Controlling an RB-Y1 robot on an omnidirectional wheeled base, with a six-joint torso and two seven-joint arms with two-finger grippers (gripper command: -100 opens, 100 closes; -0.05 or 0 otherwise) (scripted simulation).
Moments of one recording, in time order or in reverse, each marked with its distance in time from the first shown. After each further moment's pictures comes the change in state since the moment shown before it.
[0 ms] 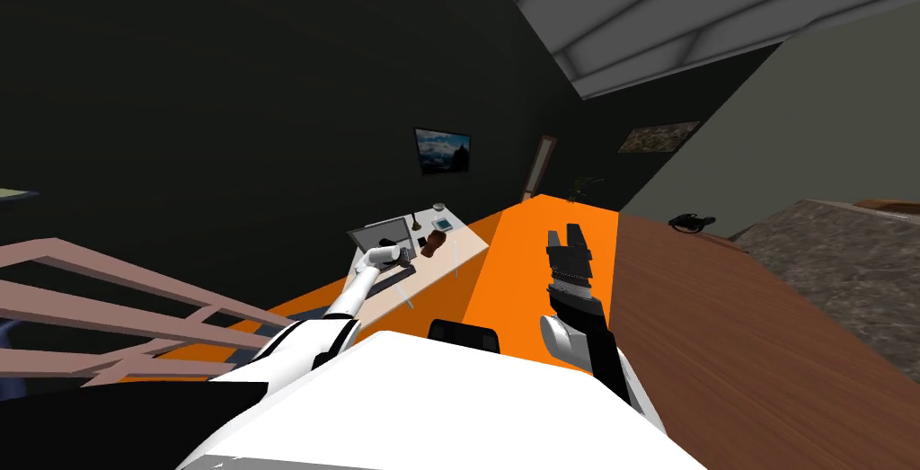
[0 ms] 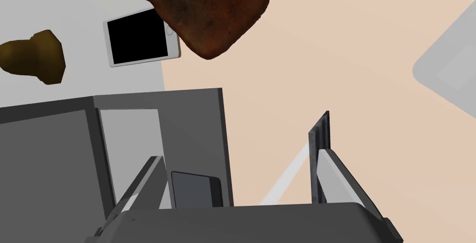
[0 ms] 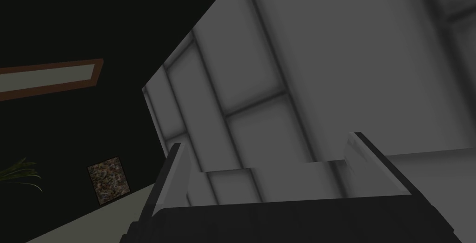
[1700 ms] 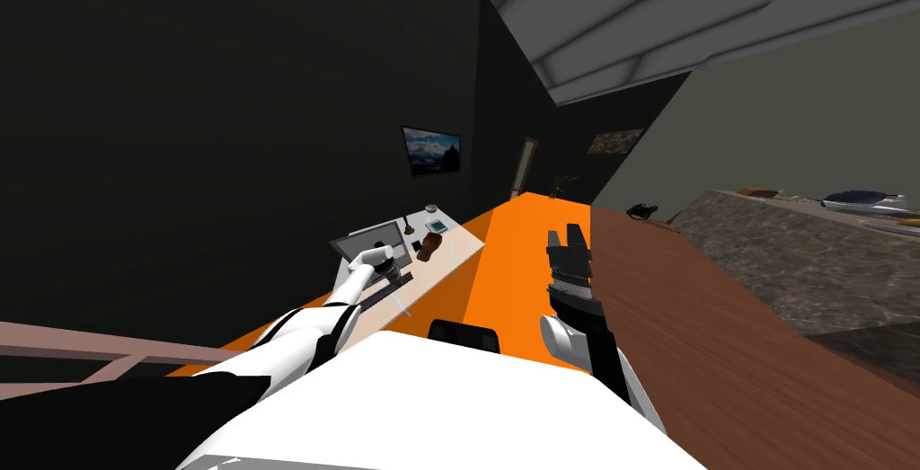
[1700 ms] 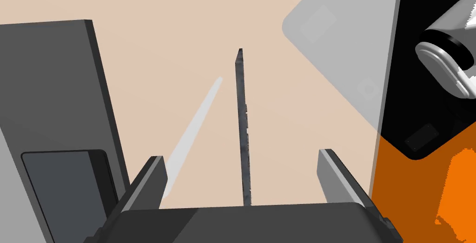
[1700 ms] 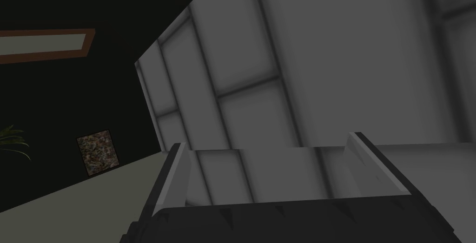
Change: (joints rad) left arm -0.078 0.060 0.061 0.266 0.042 0.332 0.072; right arm 0.000 0.000 0.000 0.000 0.000 0.000 0.000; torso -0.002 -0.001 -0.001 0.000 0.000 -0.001
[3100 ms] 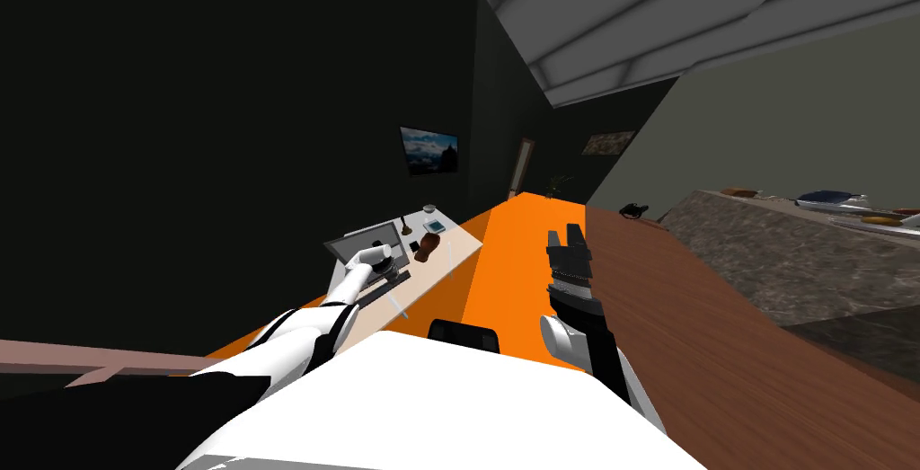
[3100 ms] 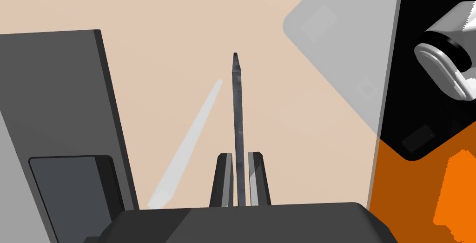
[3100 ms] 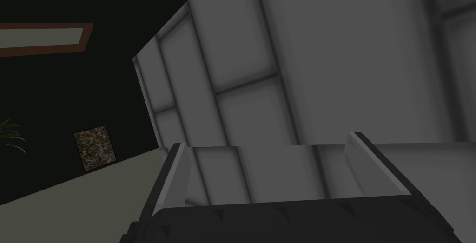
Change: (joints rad) left arm 0.001 0.015 0.011 -0.009 0.005 0.019 0.016; right arm 0.000 0.000 0.000 0.000 0.000 0.000 0.000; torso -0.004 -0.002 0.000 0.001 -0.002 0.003
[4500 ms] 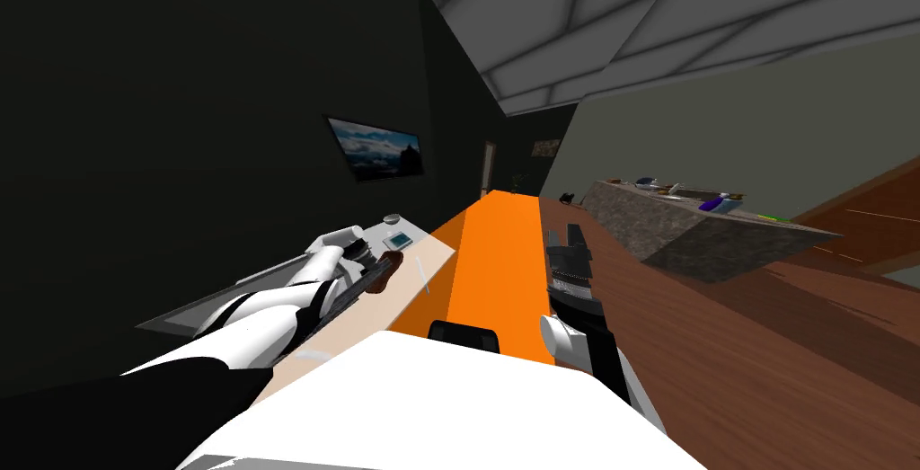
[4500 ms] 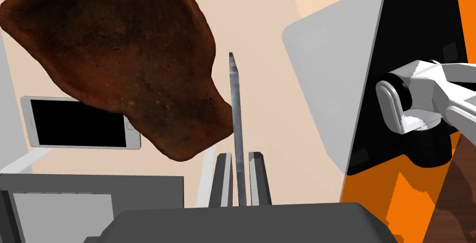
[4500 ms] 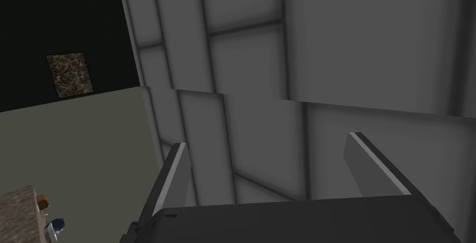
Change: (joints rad) left arm -0.119 0.246 0.153 0.114 0.095 0.239 0.175; right arm 0.000 0.000 0.000 0.000 0.000 0.000 0.000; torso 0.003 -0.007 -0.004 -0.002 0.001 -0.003
